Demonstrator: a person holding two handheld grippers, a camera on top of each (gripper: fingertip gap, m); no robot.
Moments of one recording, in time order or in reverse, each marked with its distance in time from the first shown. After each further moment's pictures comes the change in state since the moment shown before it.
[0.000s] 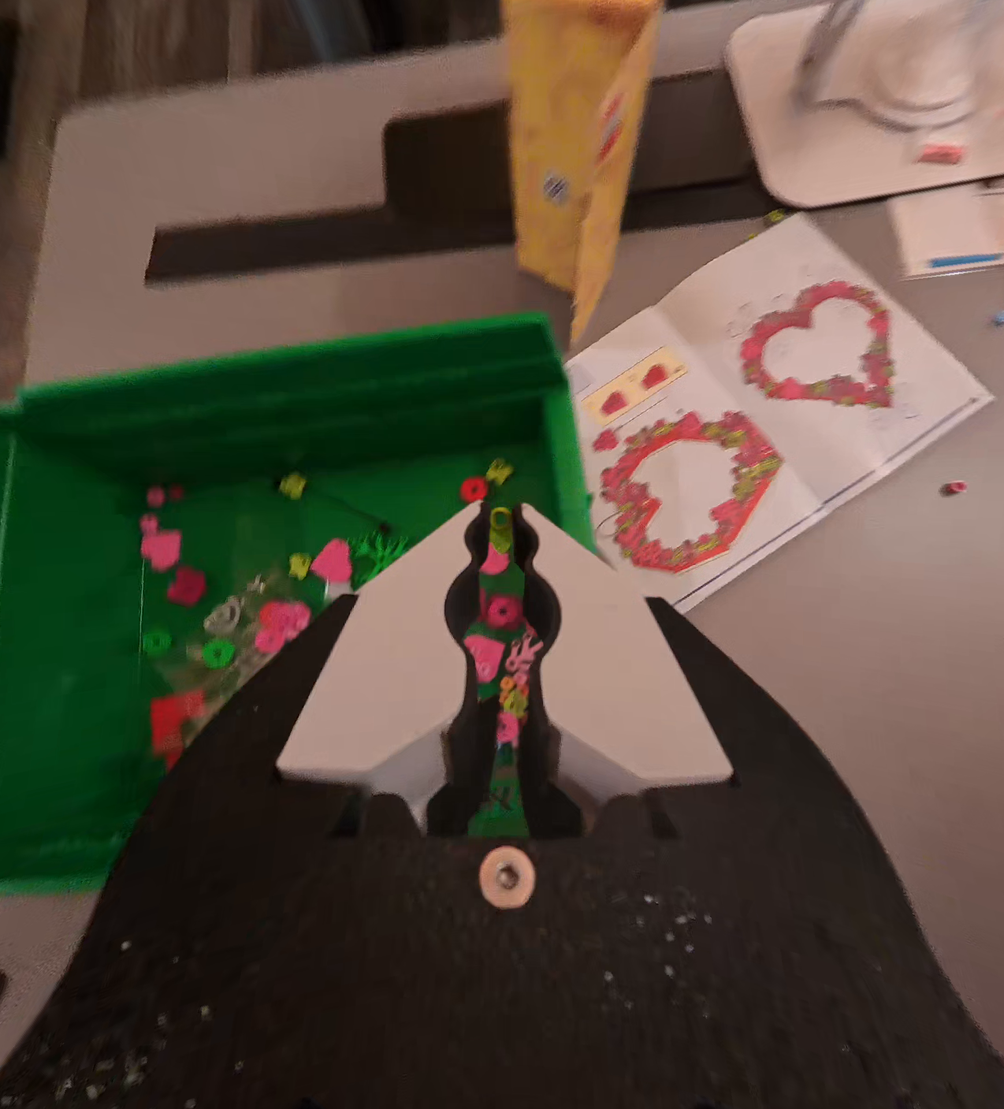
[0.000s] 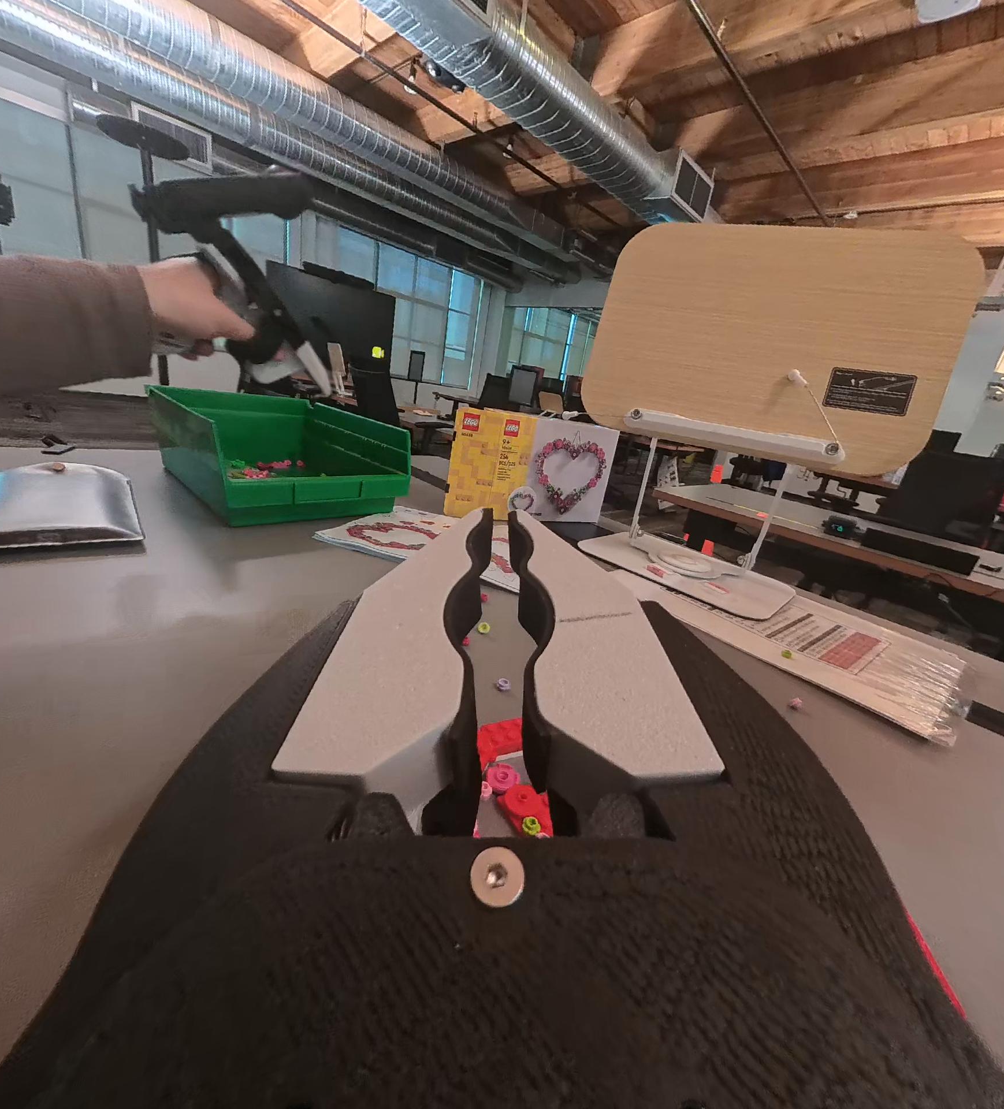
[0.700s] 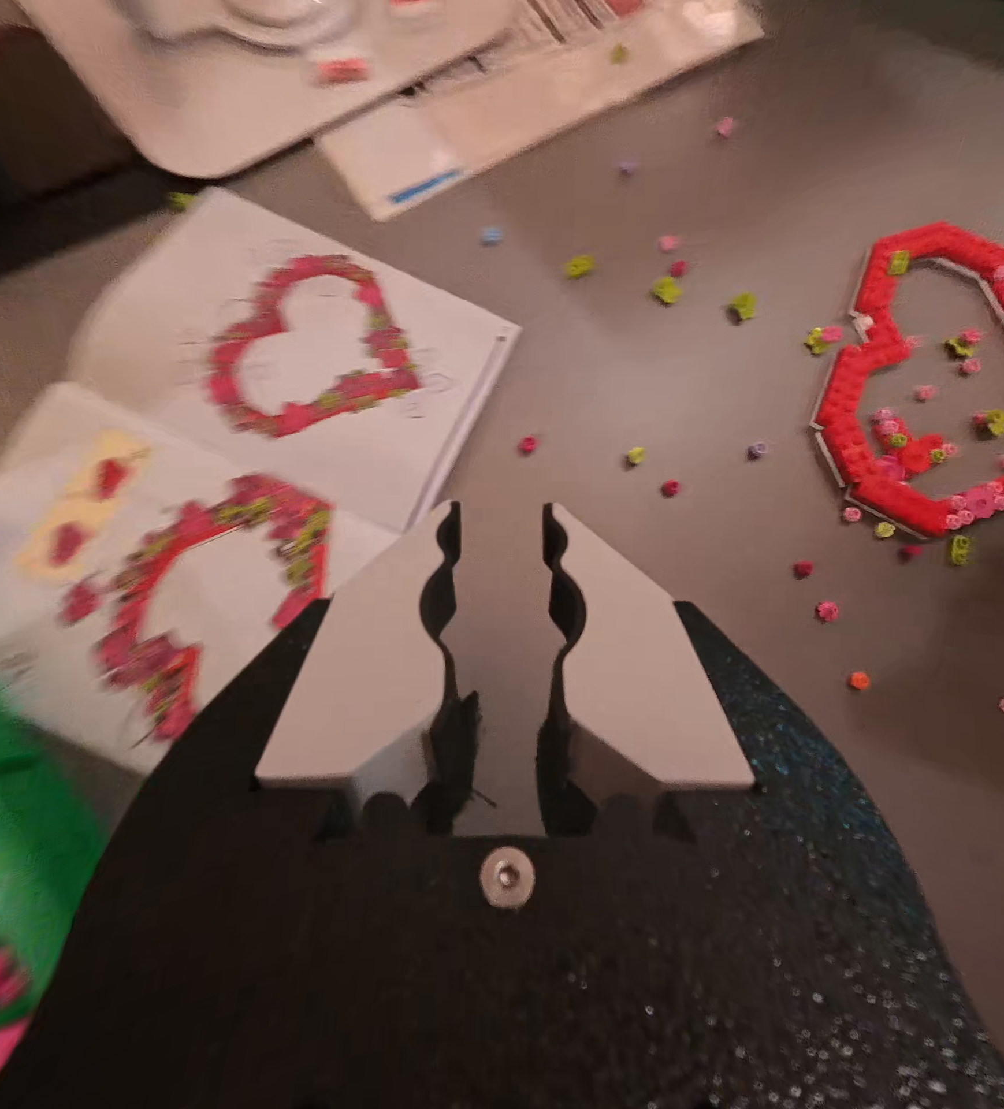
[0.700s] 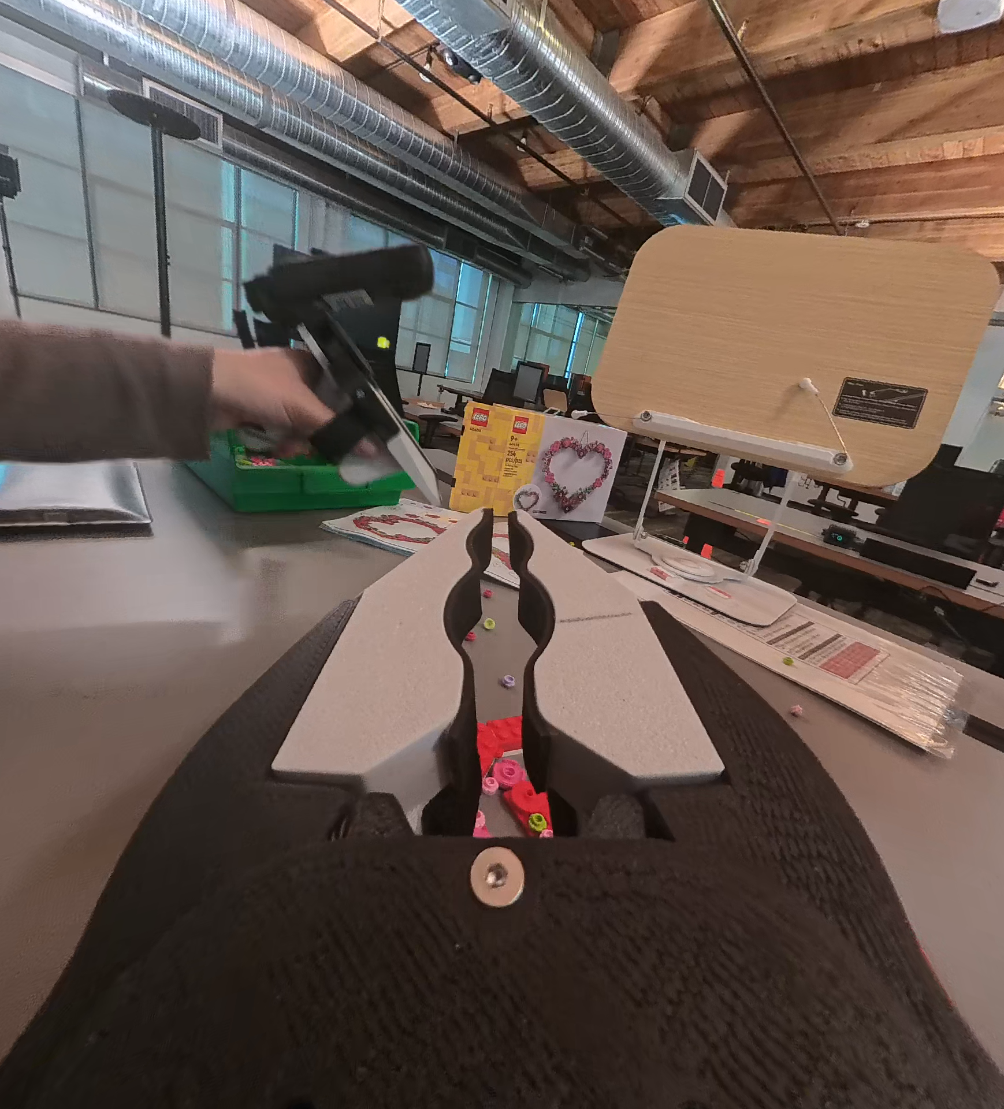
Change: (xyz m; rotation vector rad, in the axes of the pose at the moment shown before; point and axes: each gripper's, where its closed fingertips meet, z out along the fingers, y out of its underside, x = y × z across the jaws) left arm 0.219 0.027 0.047 -0.016 0.537 0.289; right arm -0.008 0.000 -0.001 -0.008 -0.017 -0.036
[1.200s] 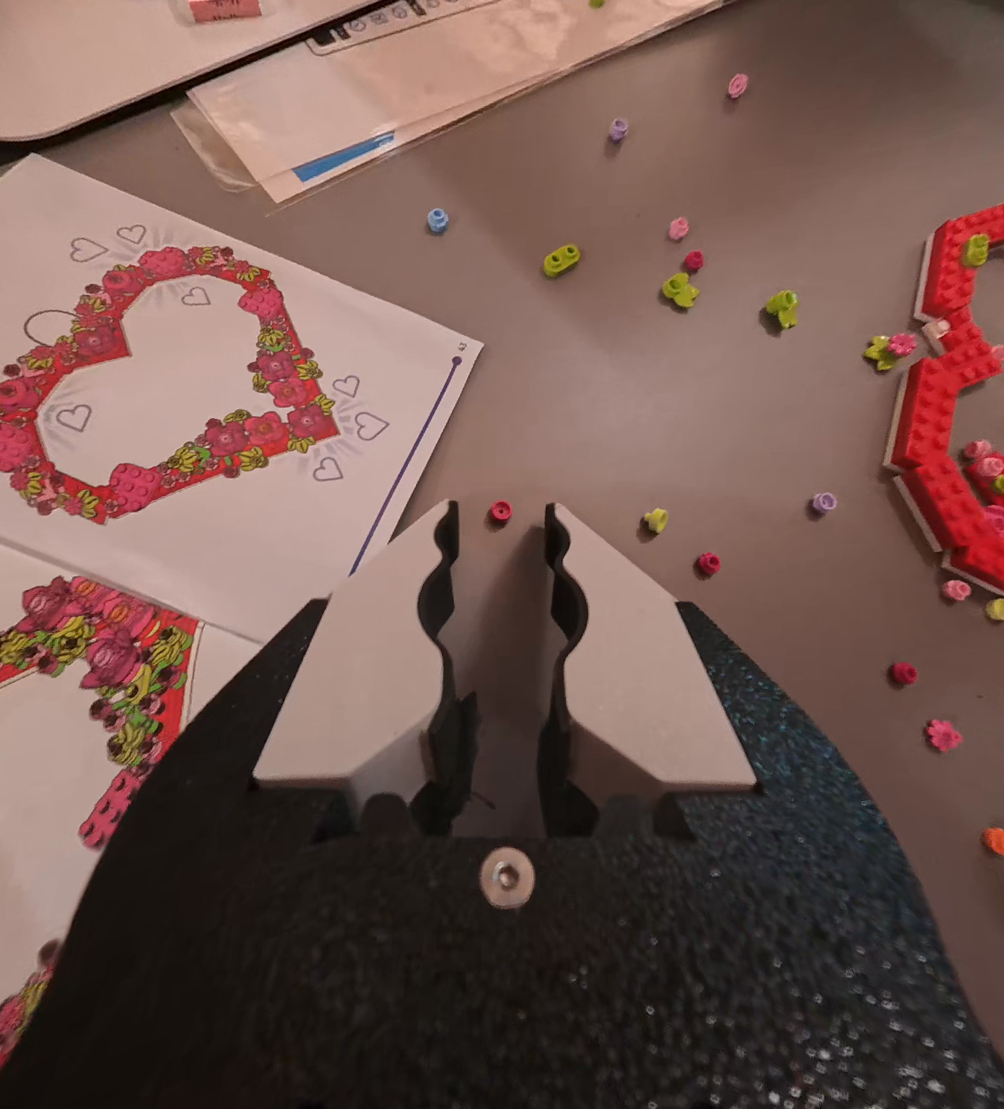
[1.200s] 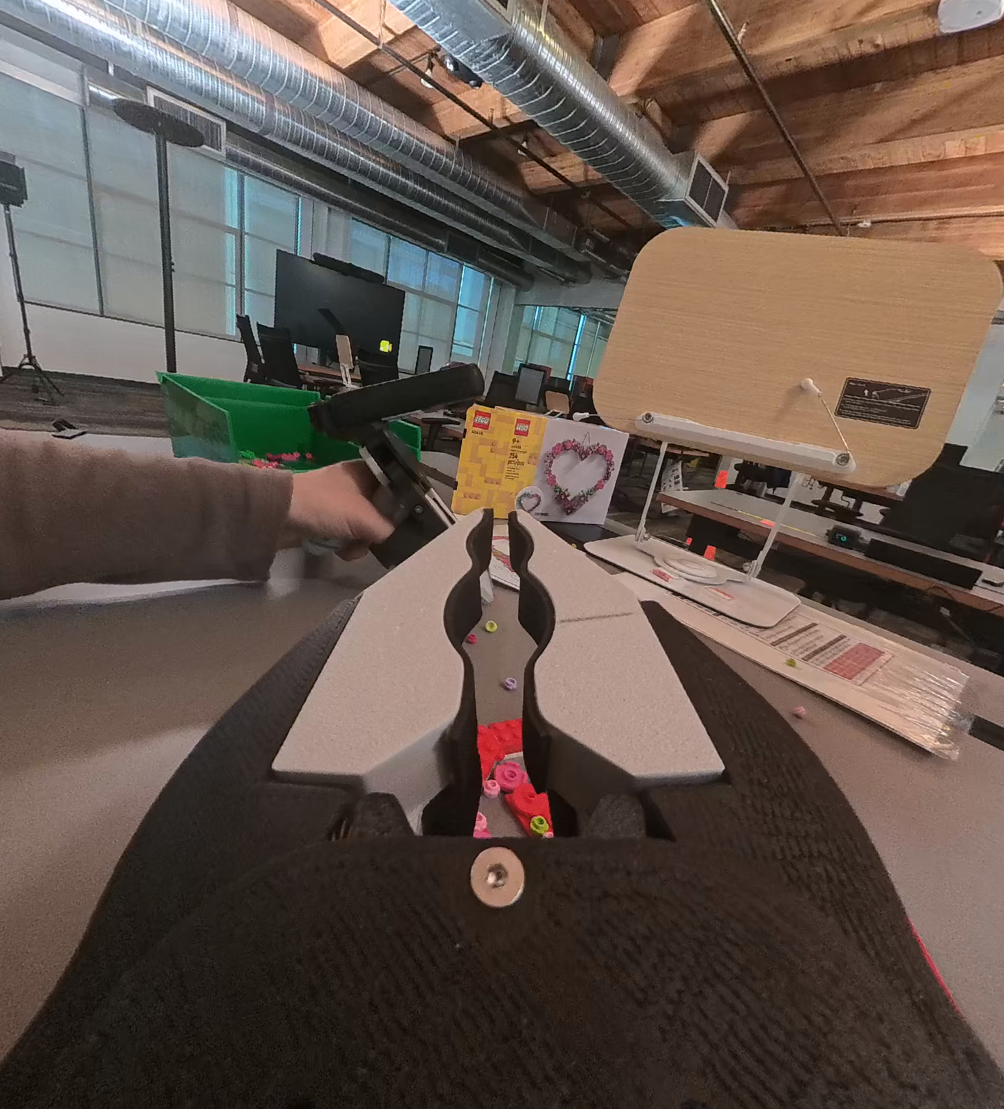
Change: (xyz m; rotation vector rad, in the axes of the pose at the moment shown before) left arm 0.013 0.005 0.081 0.046 0.044 0.011; right arm 0.000 0.000 0.000 0.004 -0.003 0.008
